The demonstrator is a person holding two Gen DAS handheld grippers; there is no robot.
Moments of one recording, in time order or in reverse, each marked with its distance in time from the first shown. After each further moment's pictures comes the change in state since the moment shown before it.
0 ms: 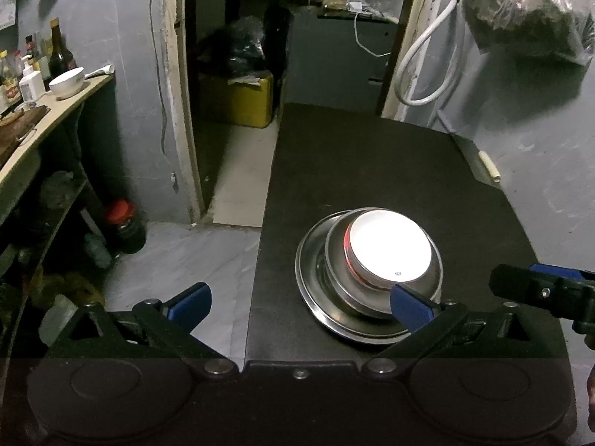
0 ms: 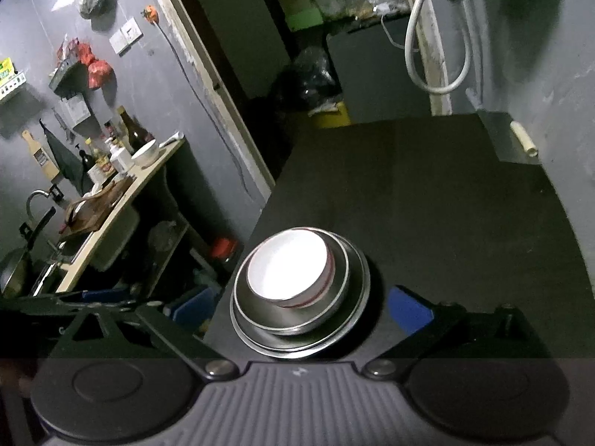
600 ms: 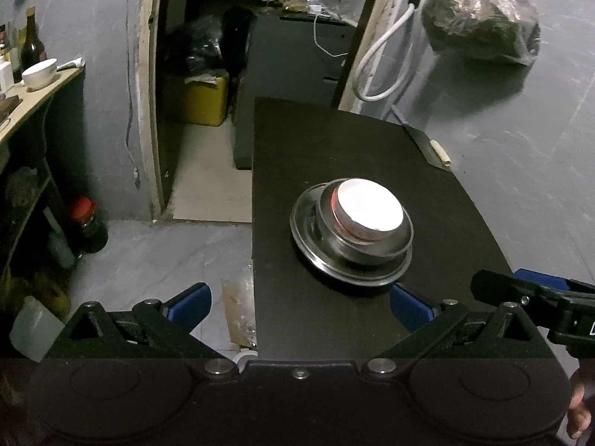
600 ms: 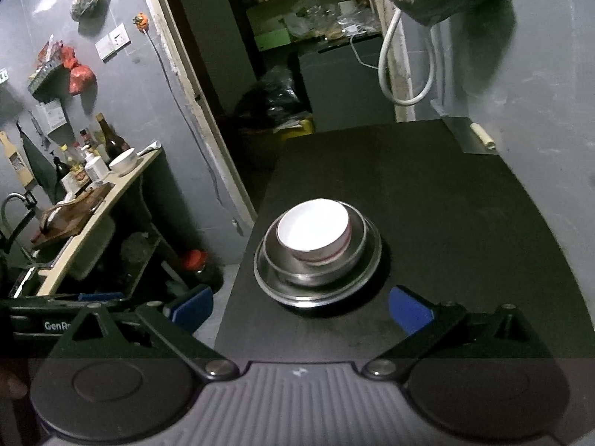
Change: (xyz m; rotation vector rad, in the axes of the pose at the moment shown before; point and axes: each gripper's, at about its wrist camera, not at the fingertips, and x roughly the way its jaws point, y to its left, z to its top) left arm -0.044 0.054 -0.047 0.041 -0.006 -0.184; right arm -0.048 0.082 -0.074 0.030 -0.075 -0.166
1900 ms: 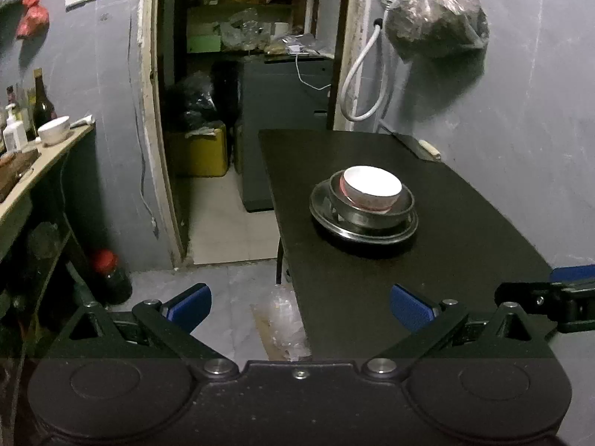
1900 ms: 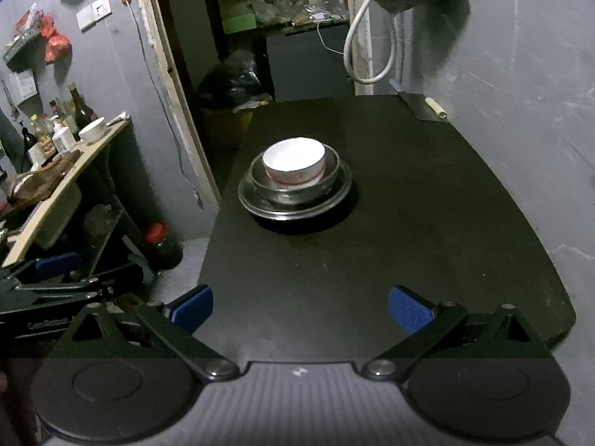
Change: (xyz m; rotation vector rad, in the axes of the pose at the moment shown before) left arm -0.048 0.015 -0.083 0.177 -0.164 0.051; right arm -0.044 0.040 -0.080 -0.006 0.042 -0.175
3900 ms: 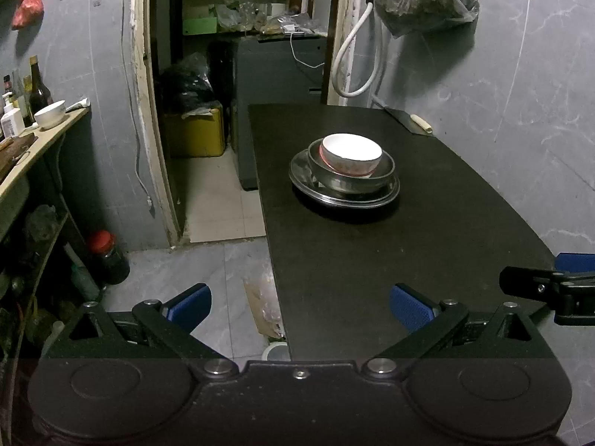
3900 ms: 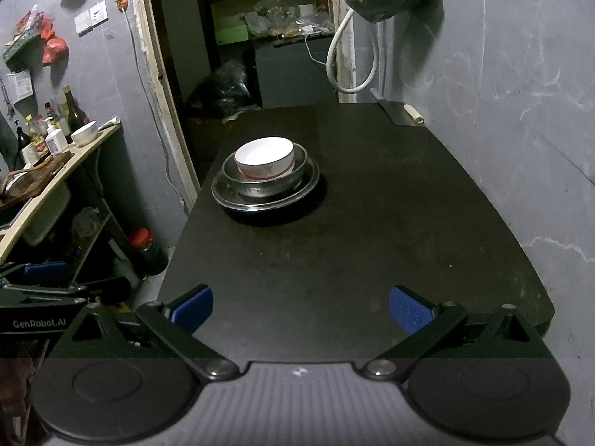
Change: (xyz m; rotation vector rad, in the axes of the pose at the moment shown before) left arm -0.001 -0.030 -0.022 -0.005 0.069 -0.001; right arm -0.009 -0.033 -0.034 -0.015 -0.059 -0.027
